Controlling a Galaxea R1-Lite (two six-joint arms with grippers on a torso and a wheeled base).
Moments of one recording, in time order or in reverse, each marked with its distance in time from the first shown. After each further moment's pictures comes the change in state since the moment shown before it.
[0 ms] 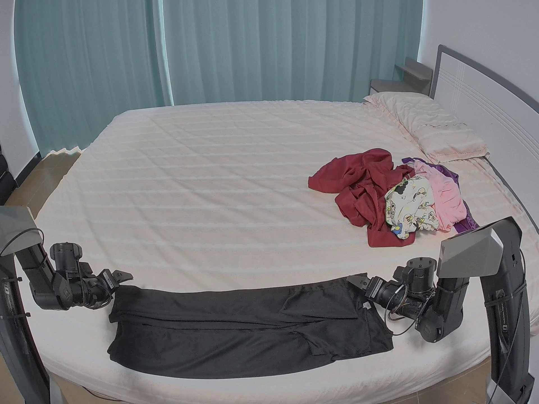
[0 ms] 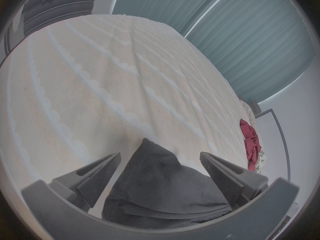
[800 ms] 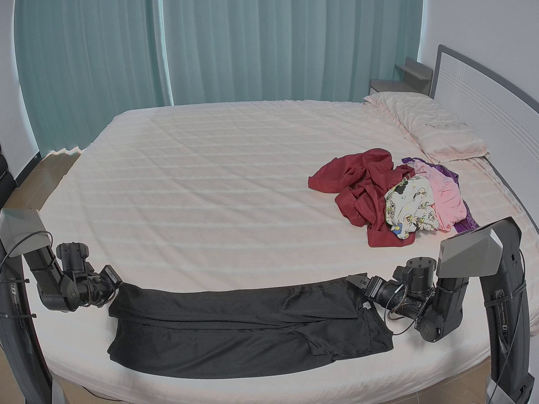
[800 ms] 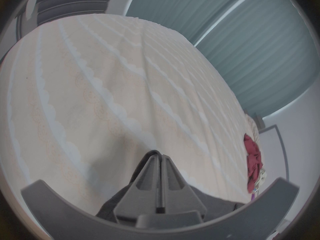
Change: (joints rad) left arm -0.032 0.055 -0.034 -0.077 0.099 -0.160; right arm 0.000 0.003 -0.007 0.000 0.000 0.003
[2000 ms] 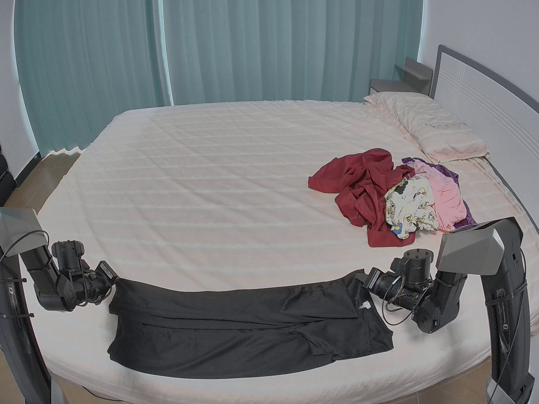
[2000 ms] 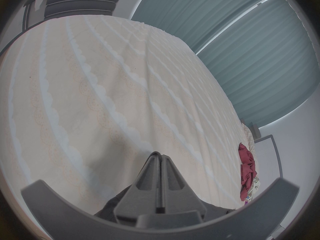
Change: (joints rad) left arm 0.017 -0.016 0.015 -0.047 -0.010 -0.055; right arm -0.012 -0.004 -0.099 0.086 0.008 -0.012
